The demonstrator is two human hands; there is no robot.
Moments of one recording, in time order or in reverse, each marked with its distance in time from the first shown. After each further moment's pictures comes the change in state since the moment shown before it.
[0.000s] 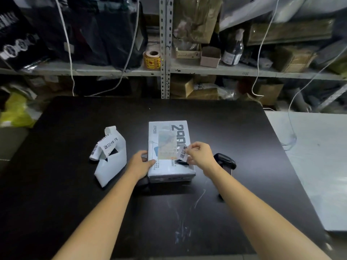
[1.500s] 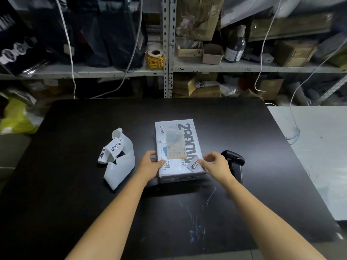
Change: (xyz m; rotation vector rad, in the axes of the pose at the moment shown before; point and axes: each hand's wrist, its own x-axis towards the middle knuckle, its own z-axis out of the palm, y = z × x) left_hand -0.006 0.003 -0.008 -0.109 -0.117 -0.013; right_hand -0.016 0.050 -0.009 -0.238 0.155 -0.017
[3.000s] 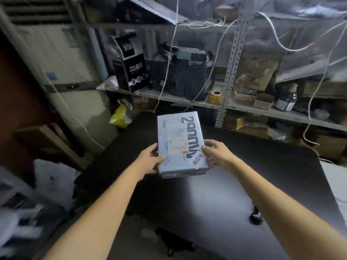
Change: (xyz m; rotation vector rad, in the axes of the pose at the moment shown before) left_hand -0.217 0.042 -0.104 -0.326 0.228 0.056; right_hand -0.114 -0.169 -0.022 0.047 -0.623 -0.268
